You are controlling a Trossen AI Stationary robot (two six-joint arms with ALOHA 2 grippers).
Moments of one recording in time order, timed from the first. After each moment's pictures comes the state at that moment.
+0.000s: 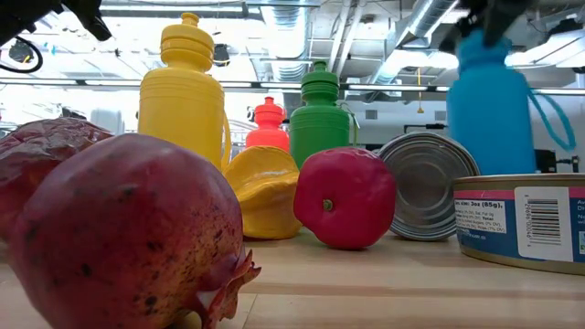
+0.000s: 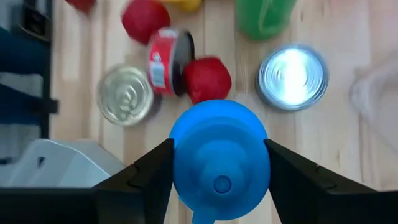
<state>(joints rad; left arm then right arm) -0.33 0.07 0.01 0.79 -0.26 -0.01 0.13 1.18 1.13 -1.04 -0.11 0.19</state>
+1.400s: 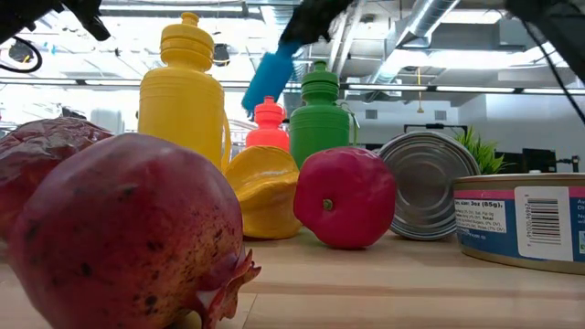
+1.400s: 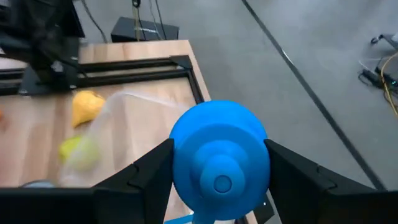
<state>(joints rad) -0.33 0.07 0.01 0.83 -0.30 -0.01 -0.46 2.02 2.33 -0.89 -0.08 -0.23</state>
